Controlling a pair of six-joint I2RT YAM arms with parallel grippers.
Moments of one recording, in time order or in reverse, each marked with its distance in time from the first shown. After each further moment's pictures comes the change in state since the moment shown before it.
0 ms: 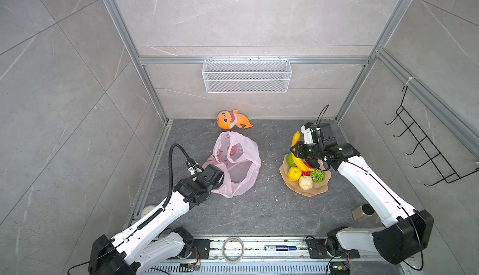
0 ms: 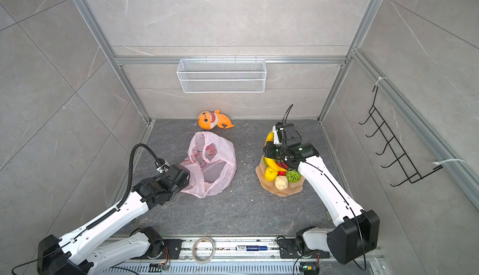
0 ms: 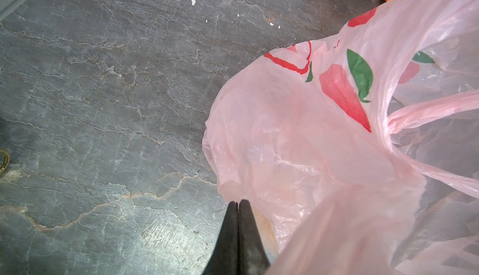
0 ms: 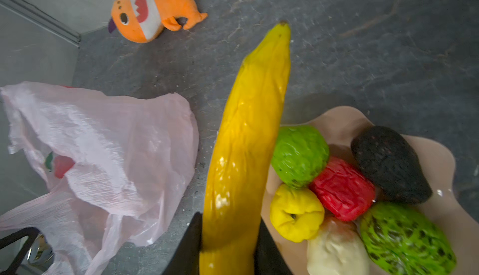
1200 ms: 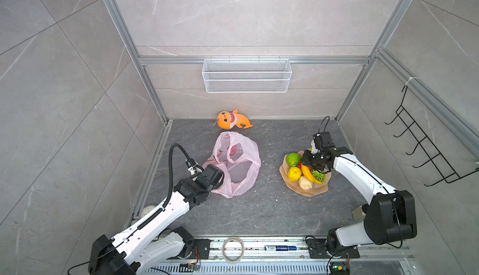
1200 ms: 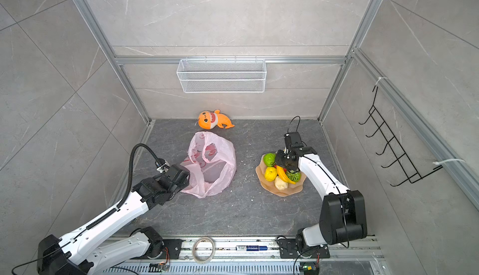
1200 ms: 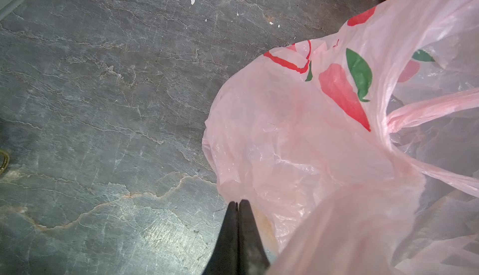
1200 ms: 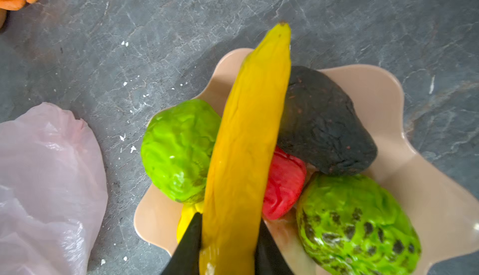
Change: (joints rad) left arm 0.000 0.000 0.000 -0.001 0.004 0.001; right arm -0.166 0.148 -0.142 0.051 0.026 0.047
